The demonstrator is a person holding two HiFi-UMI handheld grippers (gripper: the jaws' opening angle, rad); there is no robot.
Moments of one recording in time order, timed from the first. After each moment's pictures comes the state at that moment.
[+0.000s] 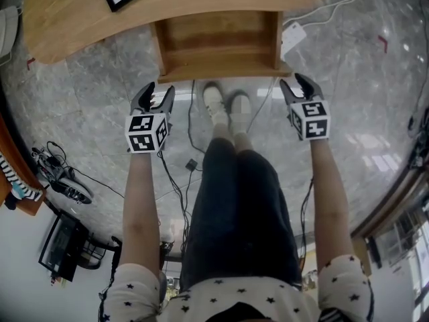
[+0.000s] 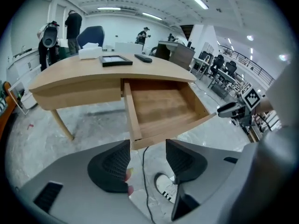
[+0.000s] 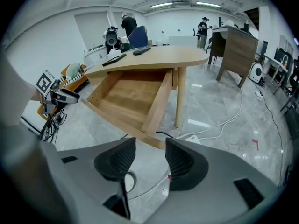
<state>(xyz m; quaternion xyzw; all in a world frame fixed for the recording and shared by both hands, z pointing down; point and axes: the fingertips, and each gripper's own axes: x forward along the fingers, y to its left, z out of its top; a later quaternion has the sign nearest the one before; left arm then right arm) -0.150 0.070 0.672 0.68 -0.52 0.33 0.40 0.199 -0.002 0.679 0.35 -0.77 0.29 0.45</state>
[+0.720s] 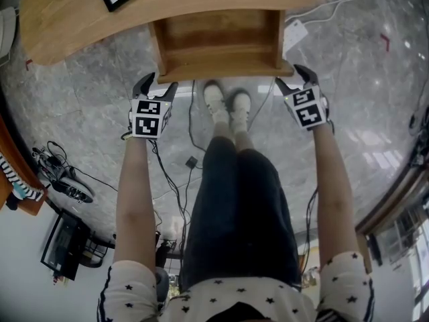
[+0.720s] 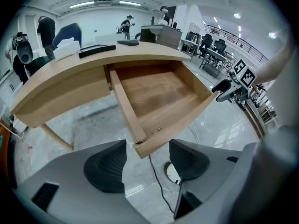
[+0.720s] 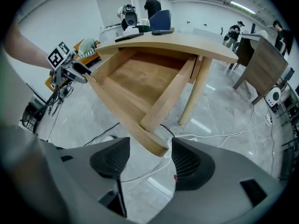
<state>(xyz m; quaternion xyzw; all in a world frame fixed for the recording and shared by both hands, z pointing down) -0.151 0.062 0.713 0.70 -0.45 0.42 0.37 0.187 -0.003 0.712 0.25 -0.76 0.23 0.55</state>
